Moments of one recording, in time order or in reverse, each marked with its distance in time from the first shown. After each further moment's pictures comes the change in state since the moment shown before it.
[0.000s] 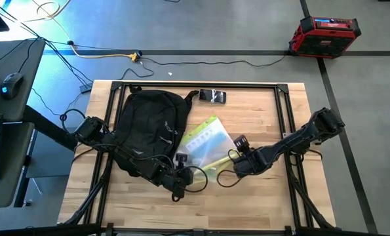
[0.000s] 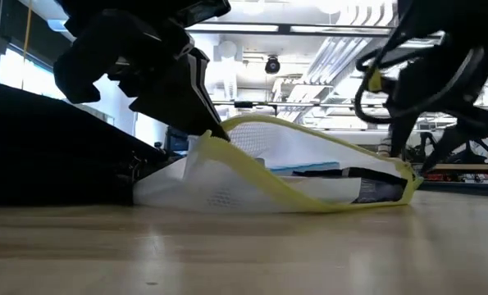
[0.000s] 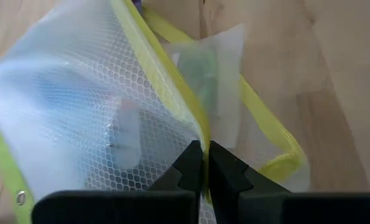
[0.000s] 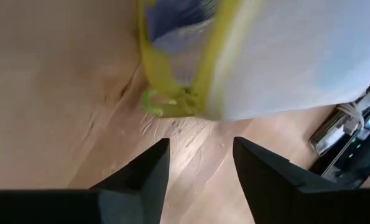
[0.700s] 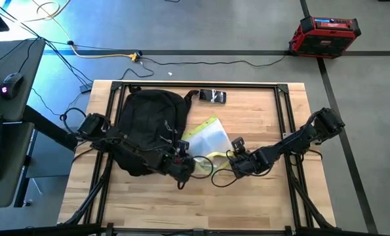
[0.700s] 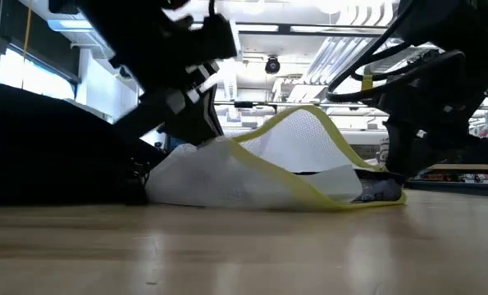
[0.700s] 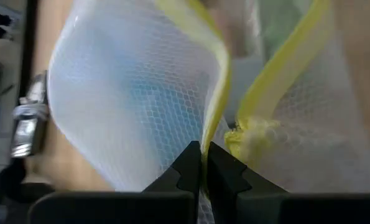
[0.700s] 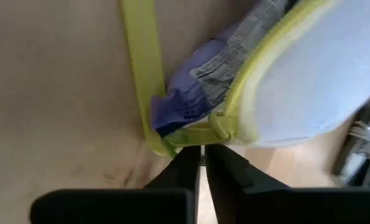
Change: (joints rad) left arm 0.135 0.000 0.000 -0.113 -0.107 0.228; right arm 0.007 0.001 -0.126 0.377 -0.002 0.076
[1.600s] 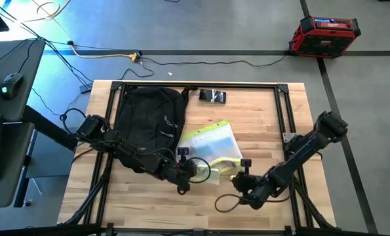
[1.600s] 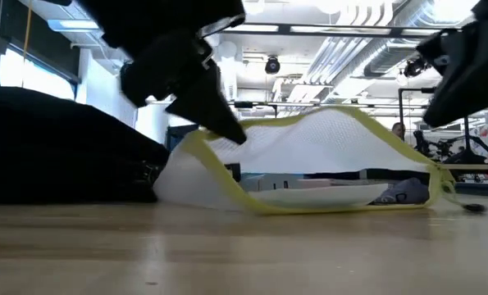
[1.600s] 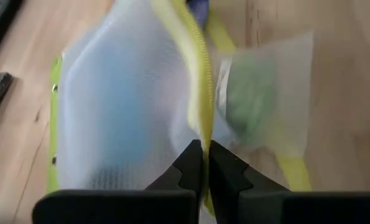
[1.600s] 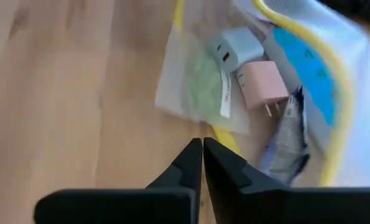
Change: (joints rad) left arm -0.063 0.000 0.000 0.183 0.072 -0.237; right arm 0.312 0.005 0.144 0.115 0.085 0.765
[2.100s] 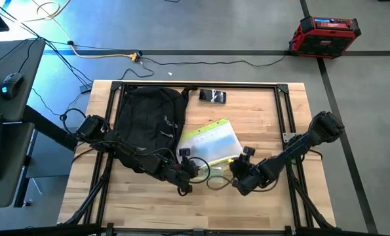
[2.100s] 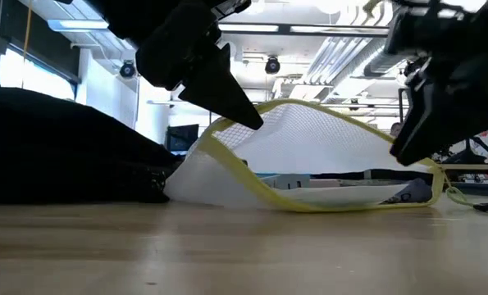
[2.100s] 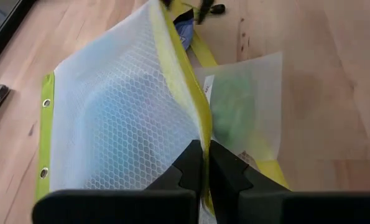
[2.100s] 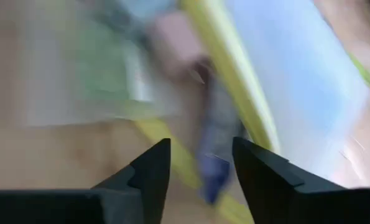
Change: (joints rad) left arm -0.012 0.000 0.000 0.074 -0.002 -0.003; right arm -0.158 0.032 0.000 -0.250 0.003 0.208
